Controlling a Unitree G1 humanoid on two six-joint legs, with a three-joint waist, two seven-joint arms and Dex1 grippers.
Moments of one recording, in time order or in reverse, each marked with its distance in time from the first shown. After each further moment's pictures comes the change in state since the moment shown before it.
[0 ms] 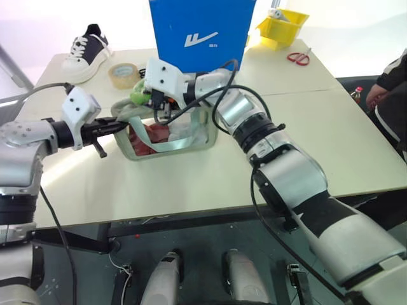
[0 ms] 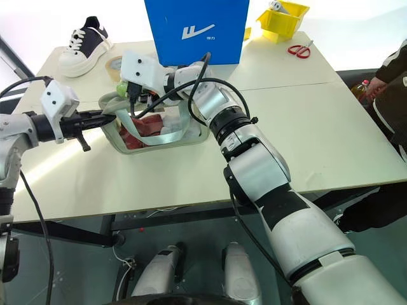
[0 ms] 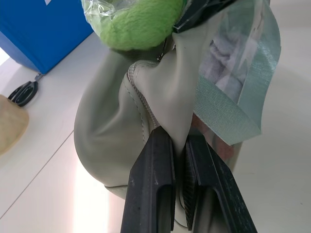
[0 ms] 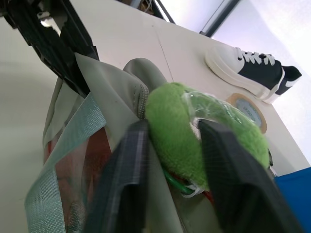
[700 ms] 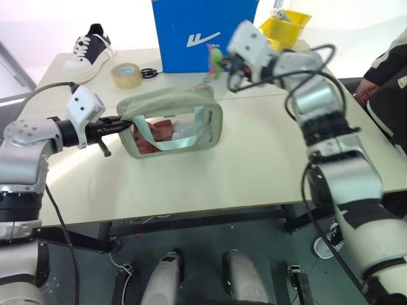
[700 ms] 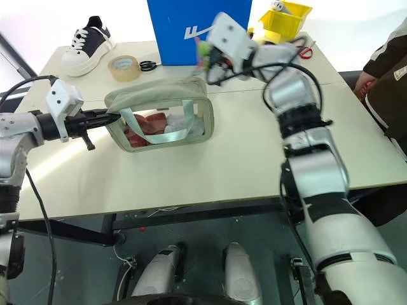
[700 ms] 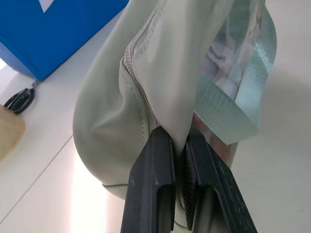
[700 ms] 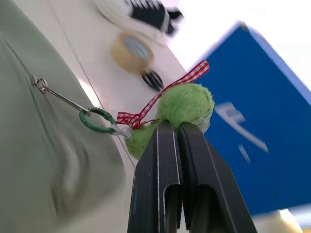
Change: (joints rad) left arm -0.013 -0.027 -0.005 0.014 0.012 -0.026 -0.010; right arm 0.208 -0.423 -0.120 -0.351 0.000 0.172 -0.056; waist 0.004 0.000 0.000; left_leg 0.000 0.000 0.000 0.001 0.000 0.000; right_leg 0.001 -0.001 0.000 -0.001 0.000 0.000
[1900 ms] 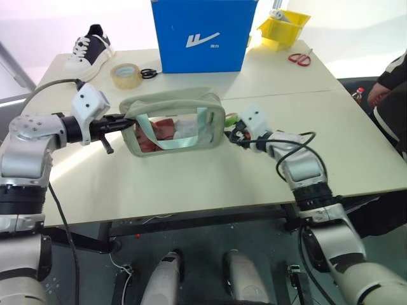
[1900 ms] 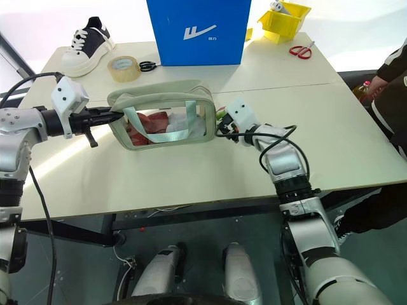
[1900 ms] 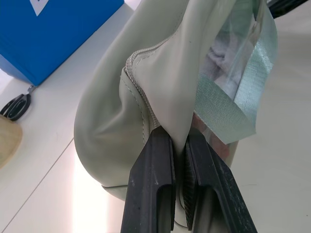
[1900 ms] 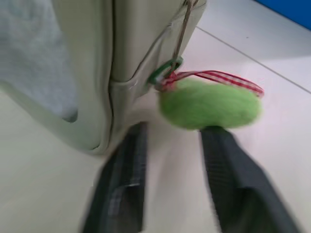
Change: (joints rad) left arm -0.057 -0.006 -0.045 0.049 0.019 -0.019 -0.007; right arm 0.509 0.071 -0.036 -0.458 0.142 0.407 -0.167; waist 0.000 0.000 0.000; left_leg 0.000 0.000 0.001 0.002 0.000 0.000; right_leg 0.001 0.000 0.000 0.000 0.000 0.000
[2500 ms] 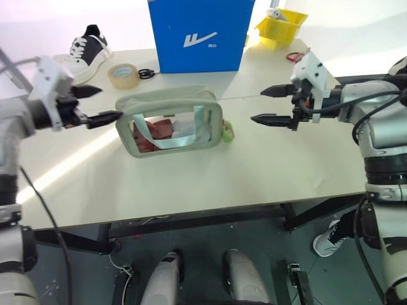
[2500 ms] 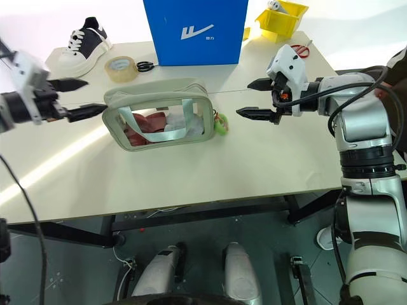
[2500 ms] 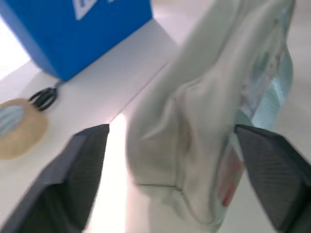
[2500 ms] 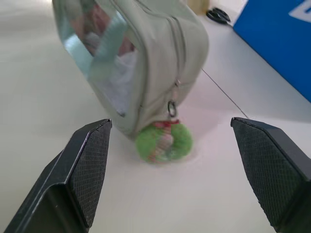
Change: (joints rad) left arm -0.075 0.128 0.120 0.037 -0.113 0.229 -0.029; right arm -0.165 -0.387 -0.064 -0.111 0.258 0.079 0.570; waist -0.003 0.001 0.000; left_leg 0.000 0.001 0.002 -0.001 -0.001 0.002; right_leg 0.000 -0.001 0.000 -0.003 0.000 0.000
